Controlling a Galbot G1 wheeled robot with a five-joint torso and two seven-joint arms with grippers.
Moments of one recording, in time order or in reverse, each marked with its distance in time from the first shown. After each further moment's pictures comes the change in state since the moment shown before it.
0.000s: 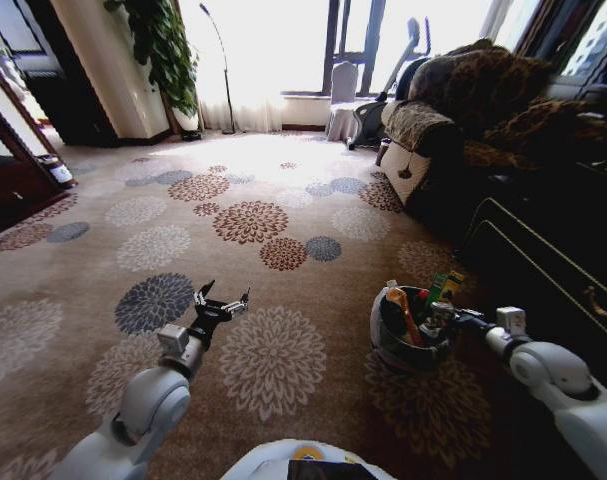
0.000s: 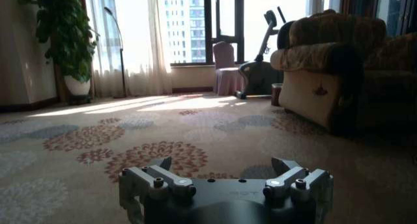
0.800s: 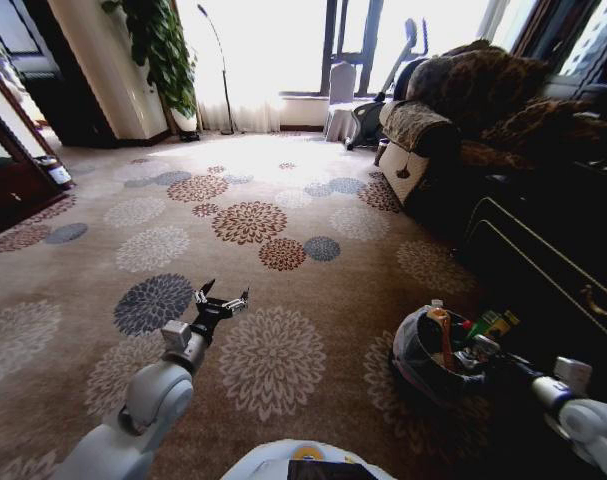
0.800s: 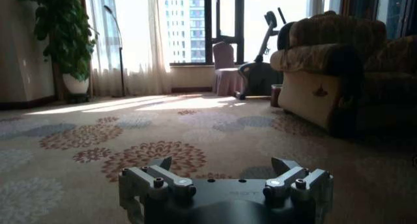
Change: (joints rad) left arm -0.048 -0.004 0.029 0.039 -0.006 0.000 0.003; right arm -0.230 0.143 0.128 -0.072 0.122 0.106 -0.001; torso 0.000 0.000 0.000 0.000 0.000
